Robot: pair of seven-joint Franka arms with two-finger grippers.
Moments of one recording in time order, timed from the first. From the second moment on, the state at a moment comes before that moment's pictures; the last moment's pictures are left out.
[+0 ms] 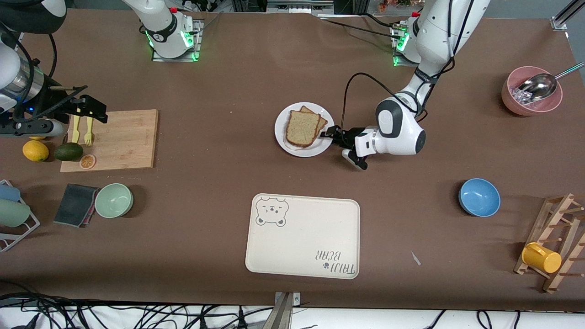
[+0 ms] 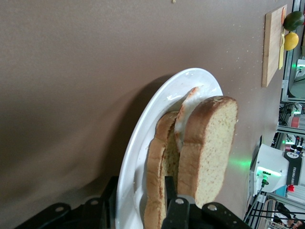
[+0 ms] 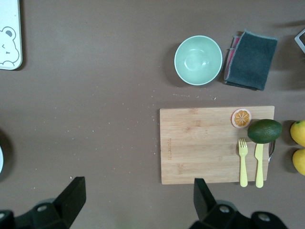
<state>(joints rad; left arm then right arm) -0.35 0.58 -0.11 -2.06 -1.20 2.23 0.83 0.03 0.05 0.04 -1.65 -0.02 1.62 0.04</state>
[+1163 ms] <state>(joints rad) -0.31 0.59 -0.11 -1.94 -1.20 2.22 0.82 0.03 0.06 0.03 -1.65 -0.02 1.60 0.04</state>
